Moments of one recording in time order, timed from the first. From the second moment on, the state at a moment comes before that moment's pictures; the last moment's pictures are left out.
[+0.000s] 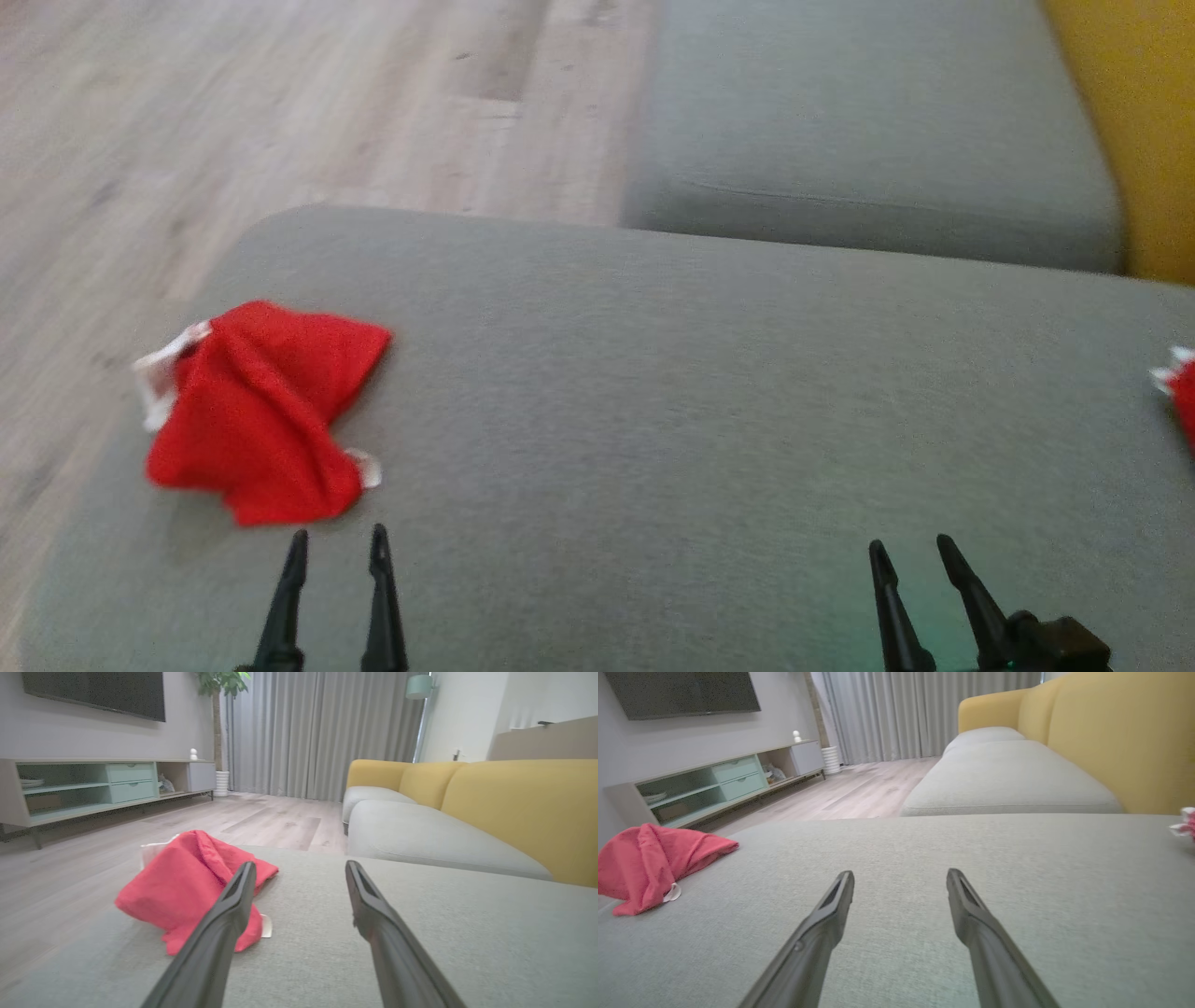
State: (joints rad) left arm 0.23 0.06 -0.18 0.08 -0.15 0.12 -0.26; right arm 0.24 -0.04 0.10 0.22 0.18 0.12 -0.25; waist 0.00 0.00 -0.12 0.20
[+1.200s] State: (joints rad) left arm -0.32 0.20 0.03 0.22 -0.12 -0.03 -0.23; right arm 0.09 -0.13 0.09 0.16 0.06 0.12 -0.25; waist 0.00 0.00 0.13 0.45
